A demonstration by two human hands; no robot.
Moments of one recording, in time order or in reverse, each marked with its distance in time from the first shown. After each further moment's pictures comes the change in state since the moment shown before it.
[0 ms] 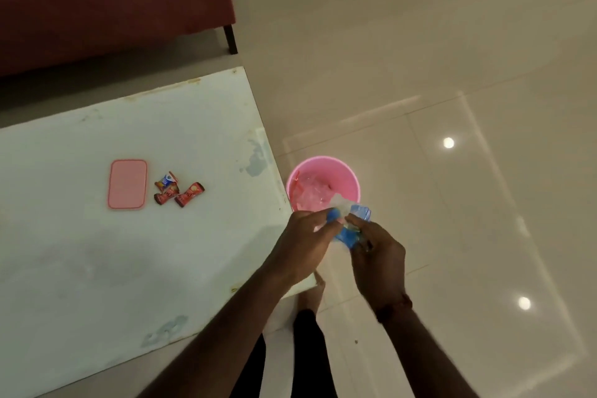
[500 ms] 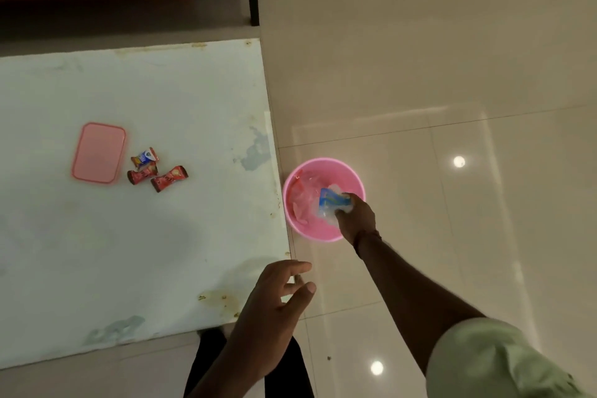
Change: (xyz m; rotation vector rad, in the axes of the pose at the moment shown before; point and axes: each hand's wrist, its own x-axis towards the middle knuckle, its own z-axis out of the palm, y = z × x) left_hand -0.029 -0.067 0.028 -0.156 0.204 -0.121; right_hand 0.148 0.077 0.092 -0.078 -0.389 0.319
